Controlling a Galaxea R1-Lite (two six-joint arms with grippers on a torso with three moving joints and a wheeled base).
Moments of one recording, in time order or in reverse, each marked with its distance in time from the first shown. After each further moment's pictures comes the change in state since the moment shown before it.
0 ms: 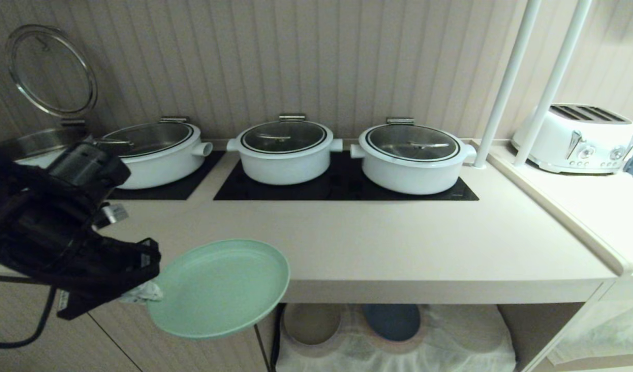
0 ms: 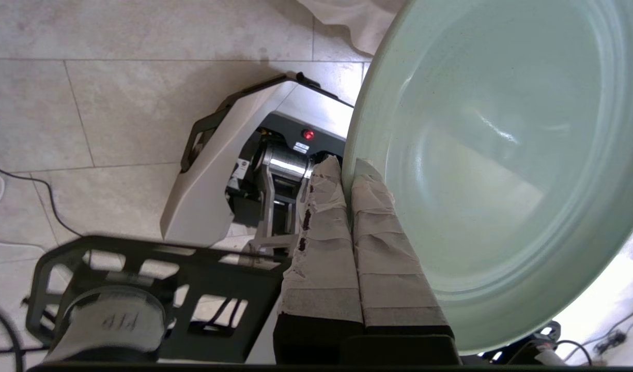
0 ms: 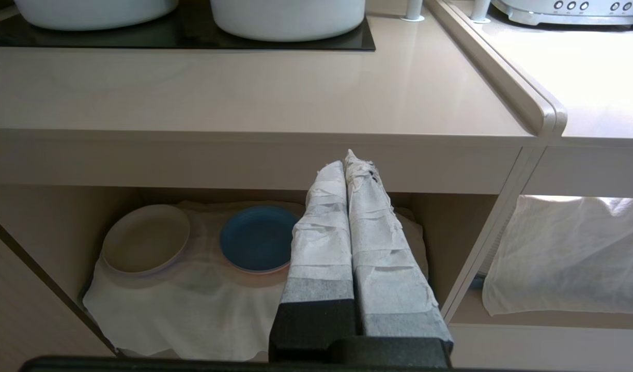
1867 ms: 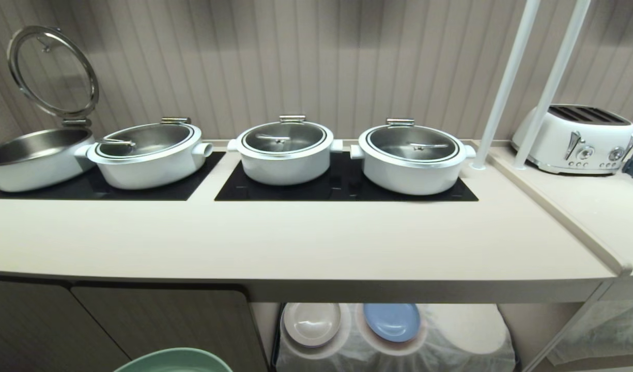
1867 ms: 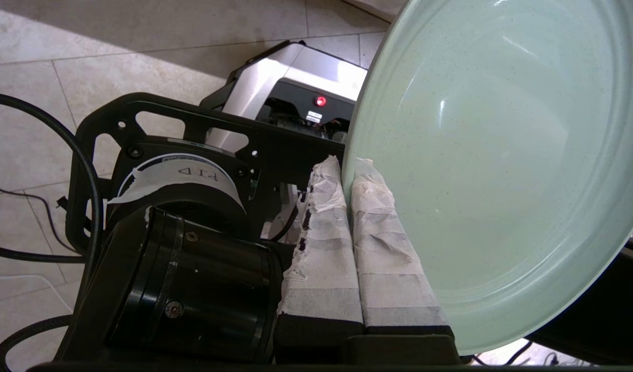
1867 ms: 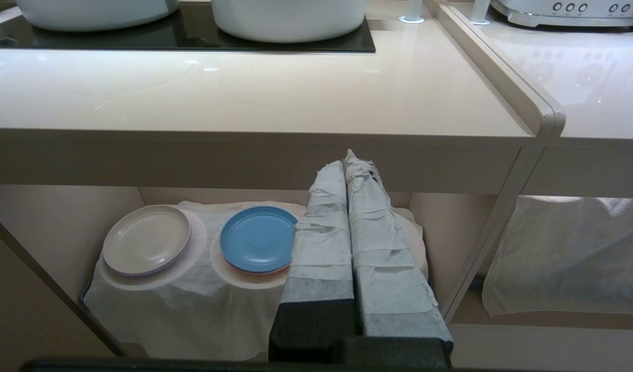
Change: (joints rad) left arm -0.094 -0.754 0.479 0.146 -0.007 0.001; right arm 0.000 0.000 0.000 0.000 0.000 0.000
